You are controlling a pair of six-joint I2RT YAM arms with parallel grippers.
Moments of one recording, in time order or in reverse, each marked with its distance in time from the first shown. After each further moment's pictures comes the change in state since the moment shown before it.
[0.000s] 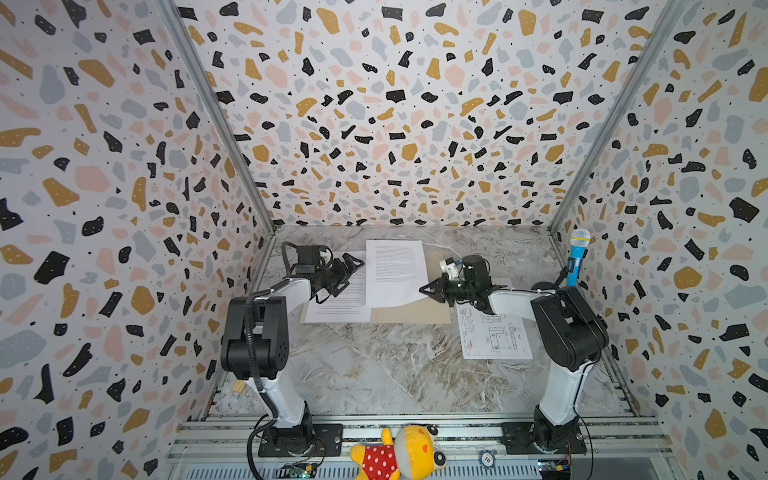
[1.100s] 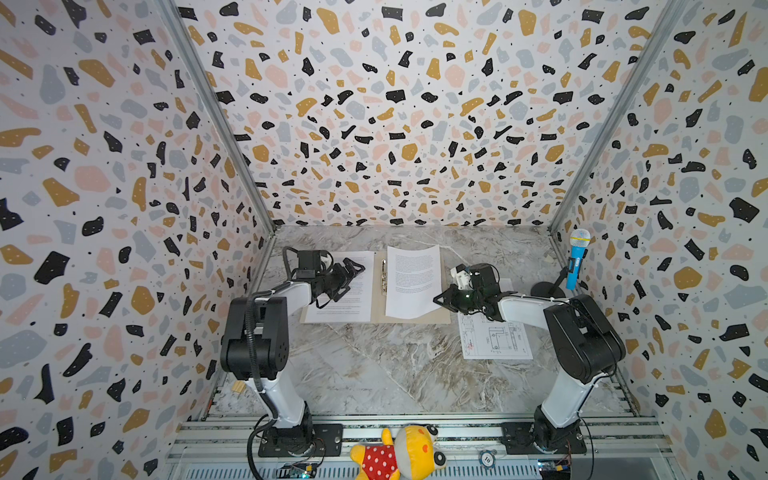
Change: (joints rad) left arm -0.006 -0.003 -0.045 0.022 0.010 -0.003; right arm -0.041 -0.113 -0.063 -0.187 0.166 -0.285
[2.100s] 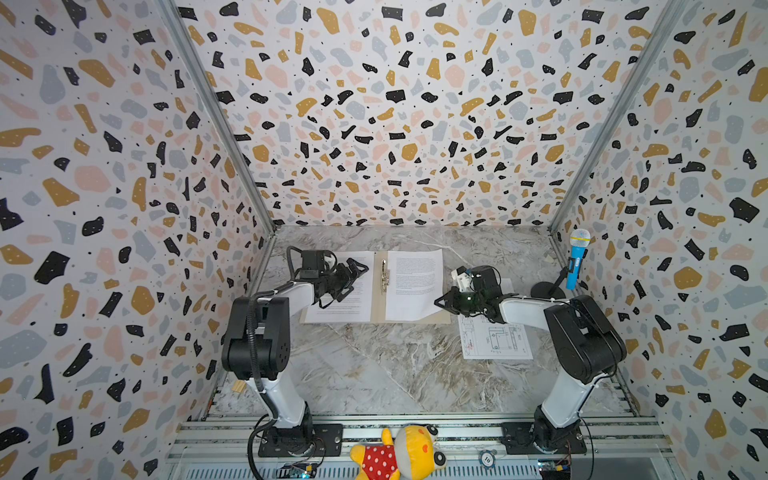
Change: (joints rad) left arm -0.026 0.000 -0.002 0.014 0.000 -0.018; right arm -0.001 0.006 -0.023 0.013 -0.022 -0.014
